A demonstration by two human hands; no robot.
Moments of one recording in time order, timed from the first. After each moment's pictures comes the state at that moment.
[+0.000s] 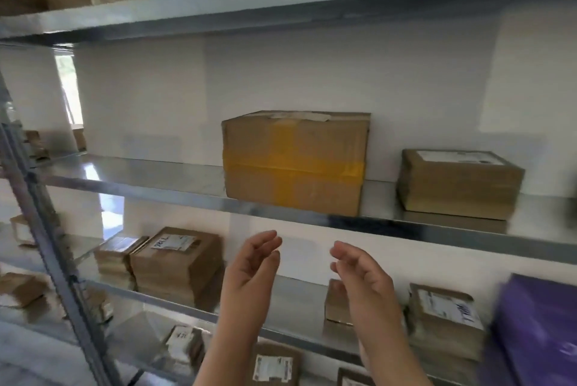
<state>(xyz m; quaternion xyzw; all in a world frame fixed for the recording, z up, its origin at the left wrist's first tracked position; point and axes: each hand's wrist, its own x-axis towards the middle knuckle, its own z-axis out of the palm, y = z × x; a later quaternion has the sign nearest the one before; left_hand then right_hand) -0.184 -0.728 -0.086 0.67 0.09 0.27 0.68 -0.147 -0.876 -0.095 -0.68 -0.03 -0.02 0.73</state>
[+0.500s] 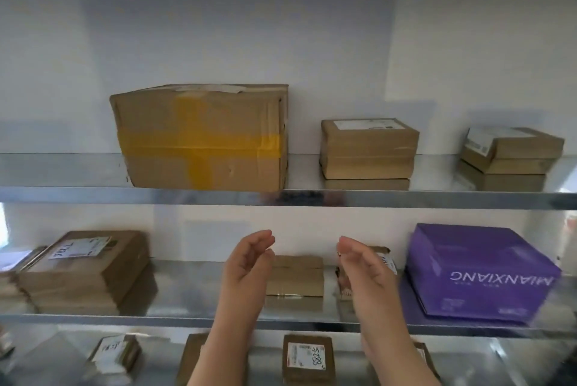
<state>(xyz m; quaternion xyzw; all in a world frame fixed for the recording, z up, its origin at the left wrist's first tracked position) -0.137 -0.806 -0.133 0.68 0.04 0.14 0.71 -0.154 -0.972 -0.126 -0.68 0.10 -0.09 0.72</state>
